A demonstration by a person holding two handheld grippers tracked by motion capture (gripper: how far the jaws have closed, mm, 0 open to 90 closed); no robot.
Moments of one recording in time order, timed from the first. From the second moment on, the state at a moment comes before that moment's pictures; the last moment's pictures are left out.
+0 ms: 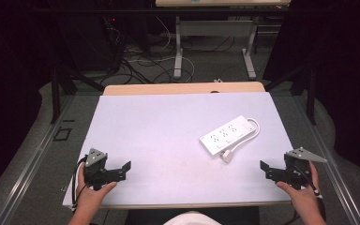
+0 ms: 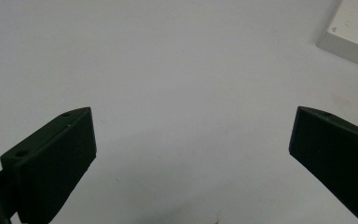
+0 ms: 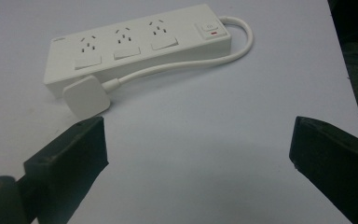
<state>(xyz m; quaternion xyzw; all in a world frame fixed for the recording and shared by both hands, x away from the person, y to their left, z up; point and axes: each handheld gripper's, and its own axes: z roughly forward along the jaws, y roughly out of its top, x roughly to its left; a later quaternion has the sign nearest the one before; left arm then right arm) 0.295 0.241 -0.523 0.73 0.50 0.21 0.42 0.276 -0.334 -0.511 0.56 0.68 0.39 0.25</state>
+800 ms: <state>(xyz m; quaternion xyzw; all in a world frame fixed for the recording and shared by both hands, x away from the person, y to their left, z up) 0.295 0.242 -0.523 0.73 0.50 0.21 0.42 0.284 -0.353 -0.533 0.60 0.67 0.37 0.25</state>
